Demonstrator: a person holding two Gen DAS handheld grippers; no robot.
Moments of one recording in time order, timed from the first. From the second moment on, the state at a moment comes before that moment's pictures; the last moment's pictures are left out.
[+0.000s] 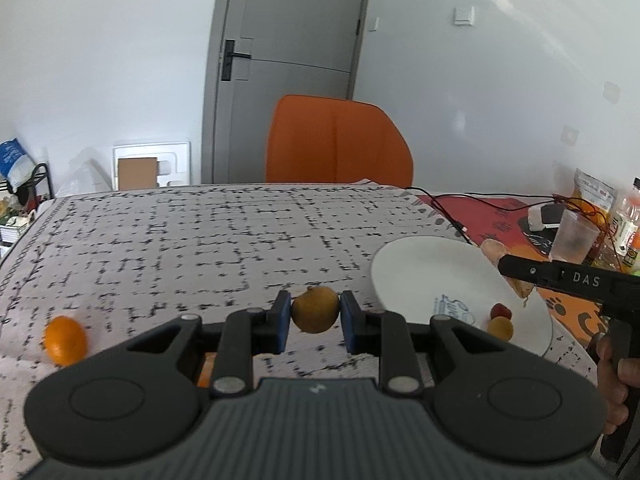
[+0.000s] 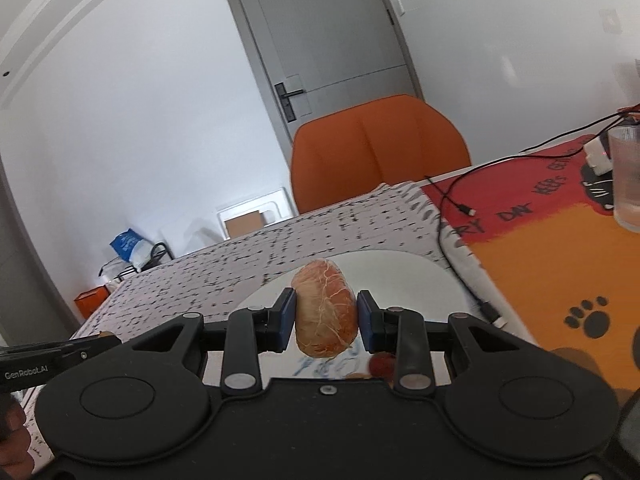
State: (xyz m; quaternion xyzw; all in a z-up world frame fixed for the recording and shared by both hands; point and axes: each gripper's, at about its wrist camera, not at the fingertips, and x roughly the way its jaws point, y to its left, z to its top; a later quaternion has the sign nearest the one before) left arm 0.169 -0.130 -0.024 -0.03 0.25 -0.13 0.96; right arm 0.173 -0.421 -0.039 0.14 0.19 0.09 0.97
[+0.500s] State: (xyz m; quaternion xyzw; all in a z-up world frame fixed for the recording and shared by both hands) left arm 0.188 -0.178 -0.031 -0.01 0.26 -0.18 0.95; right arm 0.171 -0.452 -0.047 0.15 0.20 0.06 0.97
